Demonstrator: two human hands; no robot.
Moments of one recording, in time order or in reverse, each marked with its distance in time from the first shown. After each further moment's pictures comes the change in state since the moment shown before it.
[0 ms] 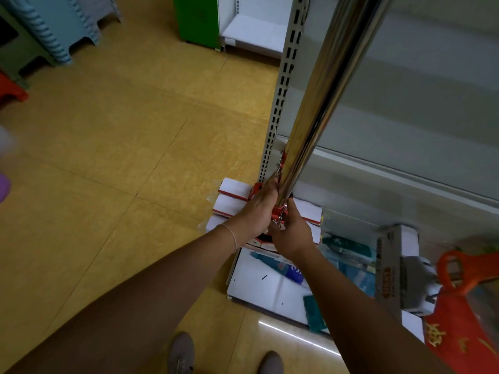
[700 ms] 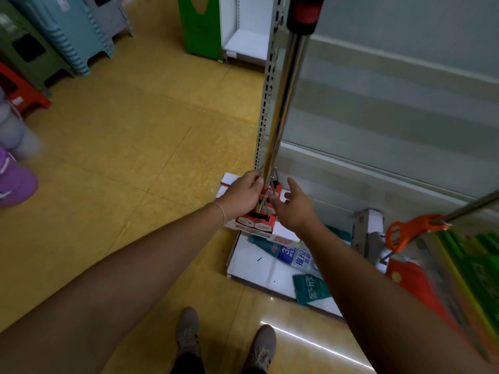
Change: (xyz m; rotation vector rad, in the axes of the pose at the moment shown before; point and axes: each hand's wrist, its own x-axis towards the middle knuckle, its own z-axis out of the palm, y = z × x) left_hand -0.098 0.074 0.004 0.369 0.146 -0.002; right_hand -0.088 -0.054 -0.072 0.012 0.048 -0.063
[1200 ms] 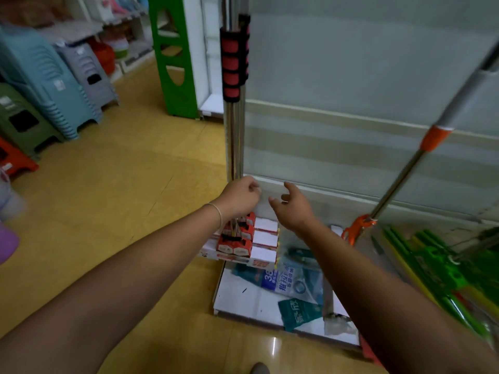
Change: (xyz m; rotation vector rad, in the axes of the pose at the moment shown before) left_hand -0.074 0.121 0.014 0.189 0.096 0.198; right_hand -0.071 -0.032 -0.108 0.035 0.139 -0.047
